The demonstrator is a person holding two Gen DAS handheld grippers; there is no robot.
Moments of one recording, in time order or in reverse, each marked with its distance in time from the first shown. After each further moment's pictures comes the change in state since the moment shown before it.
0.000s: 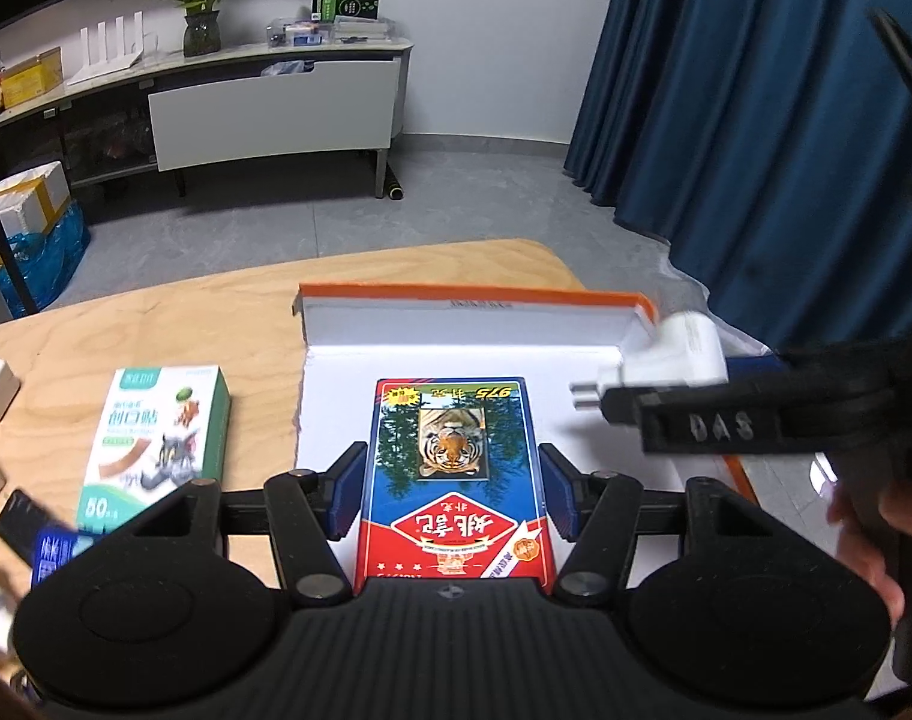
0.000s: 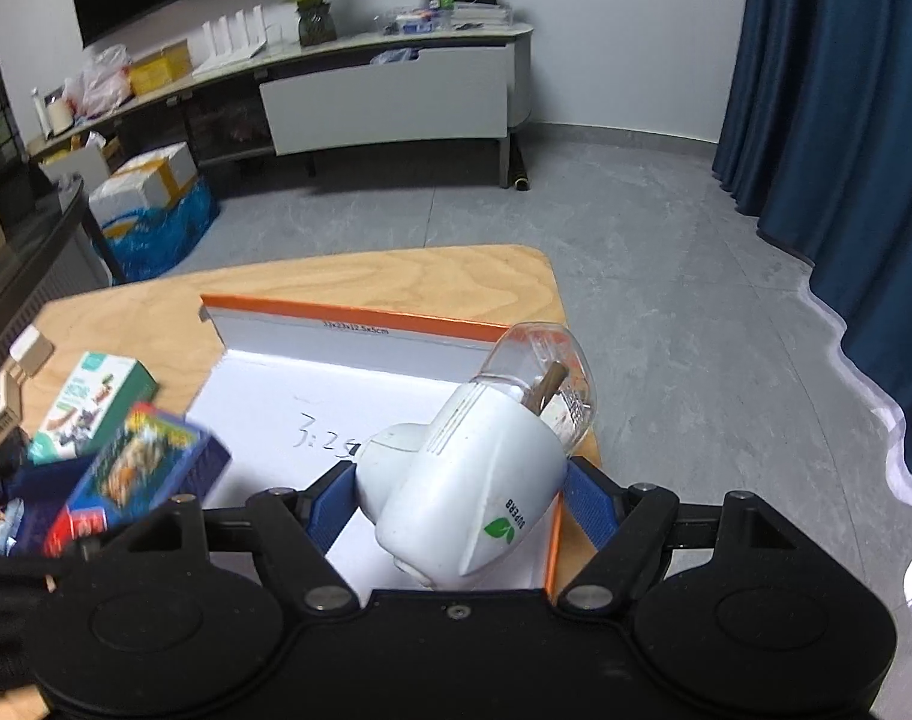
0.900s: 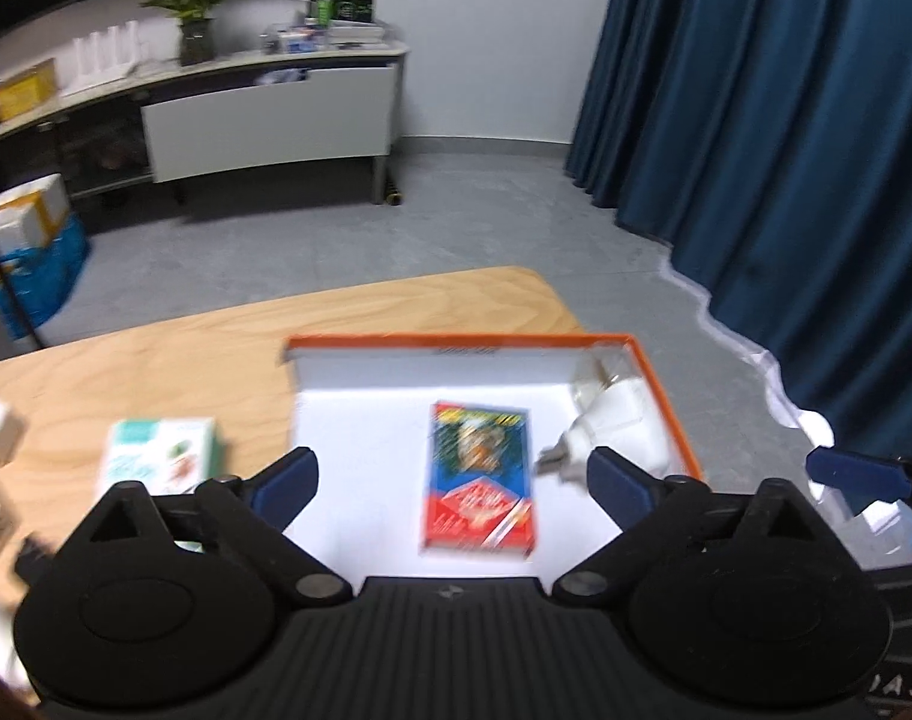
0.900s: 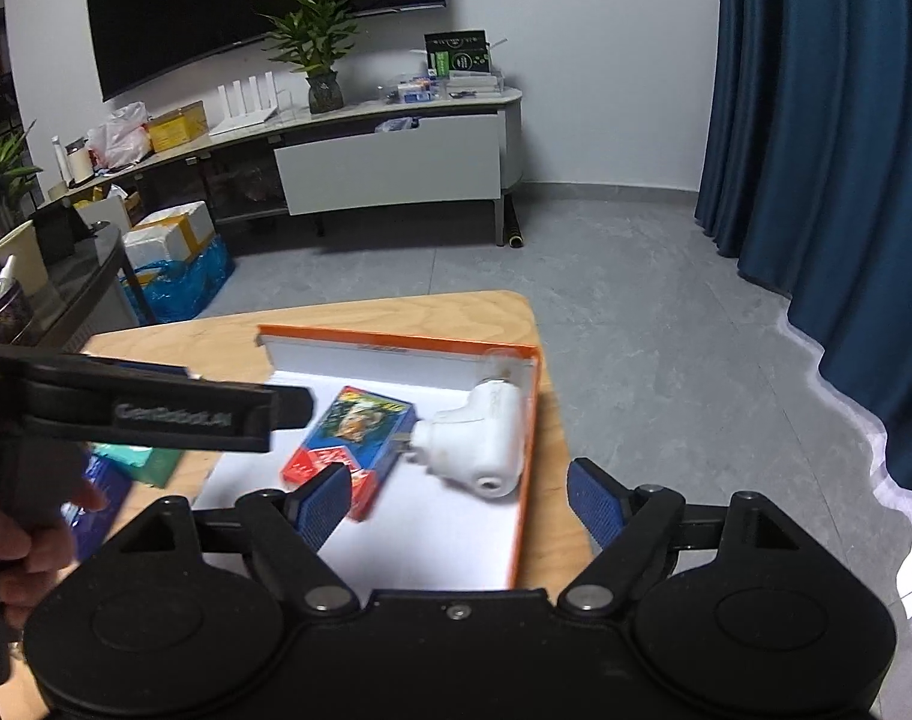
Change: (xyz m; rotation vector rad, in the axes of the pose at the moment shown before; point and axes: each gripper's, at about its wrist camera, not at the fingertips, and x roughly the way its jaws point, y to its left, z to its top) left arm -0.023 -0.014 0.018 0.005 0.015 0.028; right arm -0.091 0.003 -0.037 0.023 -0.140 0.002
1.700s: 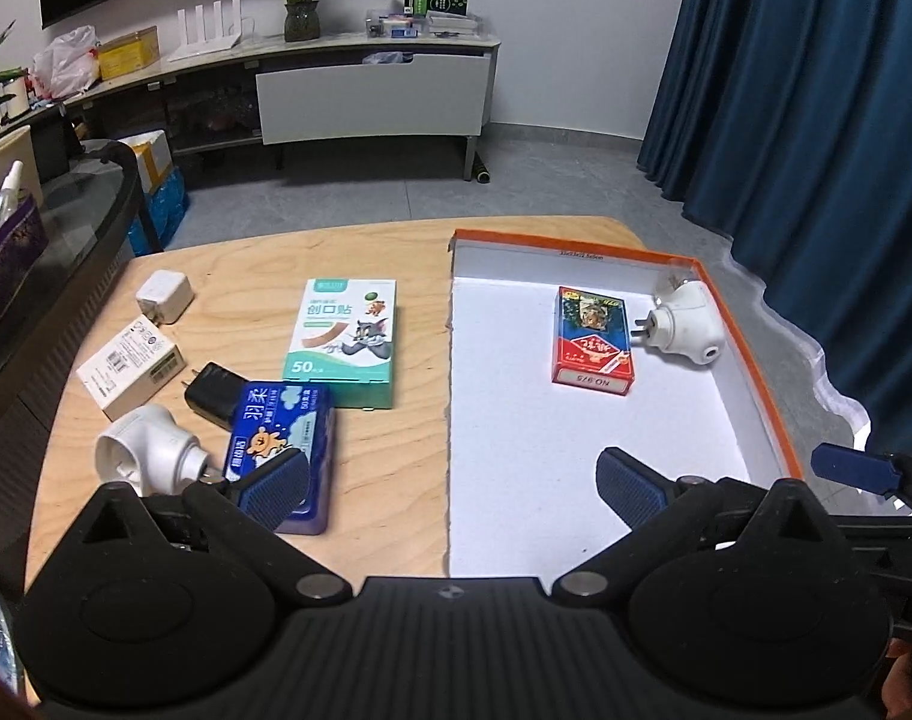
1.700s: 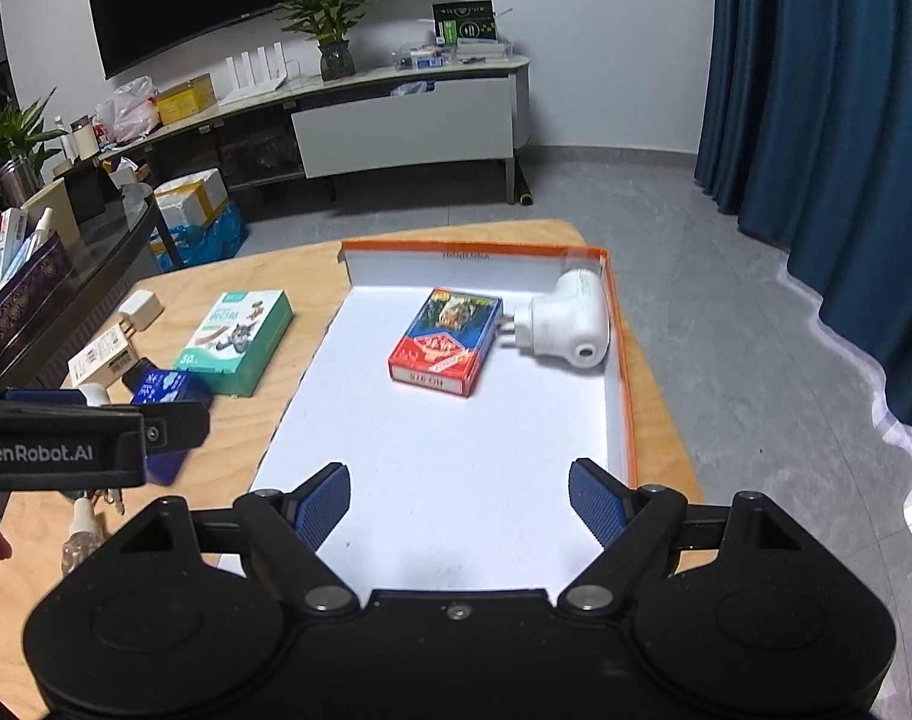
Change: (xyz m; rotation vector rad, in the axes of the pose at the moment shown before) left arm -0.077 0.041 -0.065 -0.061 0.018 0.113; right arm -0.037 0.067 -0.055 0.037 0.071 -0.011
